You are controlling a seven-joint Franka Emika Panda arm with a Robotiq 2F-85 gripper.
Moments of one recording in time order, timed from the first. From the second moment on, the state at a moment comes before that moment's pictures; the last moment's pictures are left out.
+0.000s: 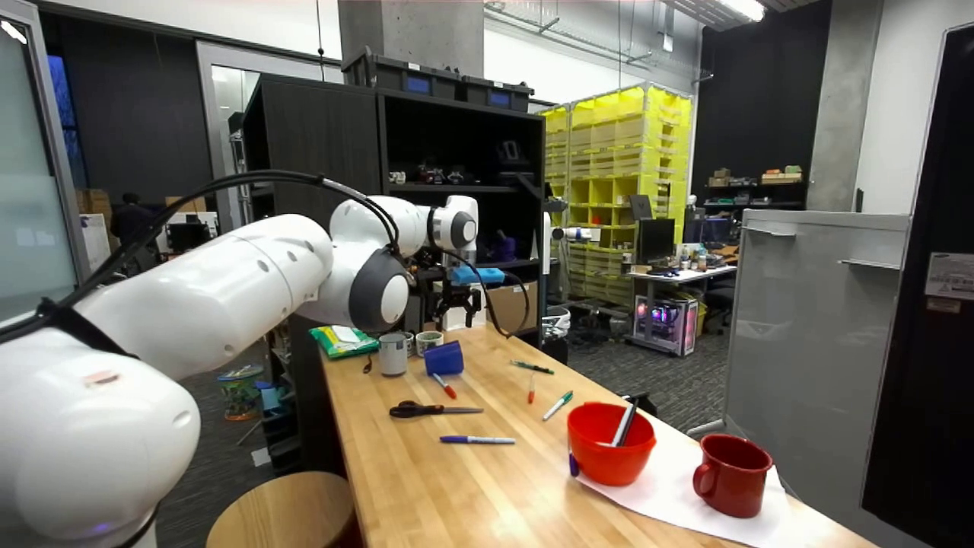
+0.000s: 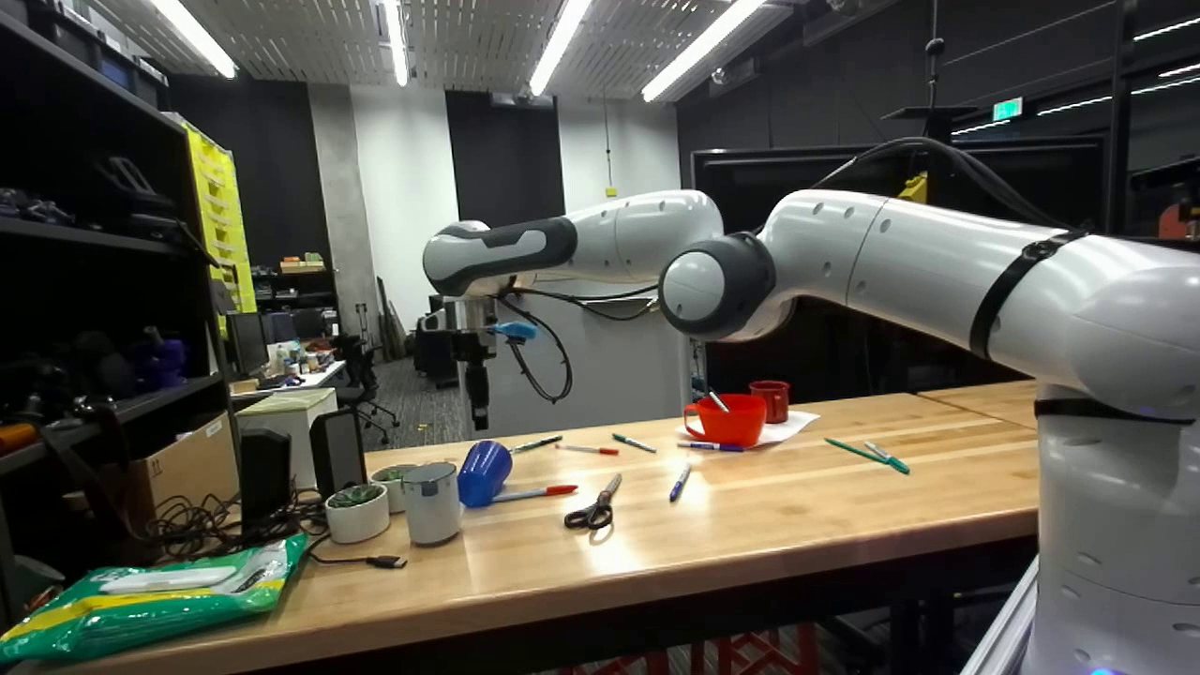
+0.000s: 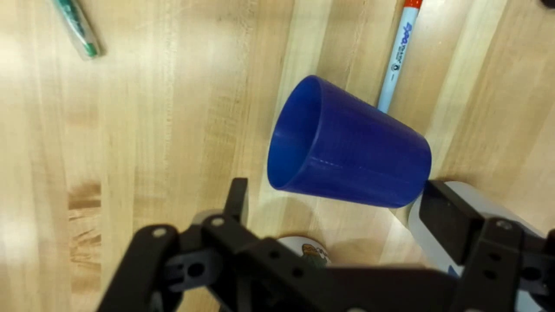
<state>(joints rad) 0.21 1.19 0.12 -0.41 -0.07 1.58 -0.95</state>
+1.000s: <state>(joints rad) 0.30 1.19 0.05 -0.40 -0.19 1.62 -1.01</state>
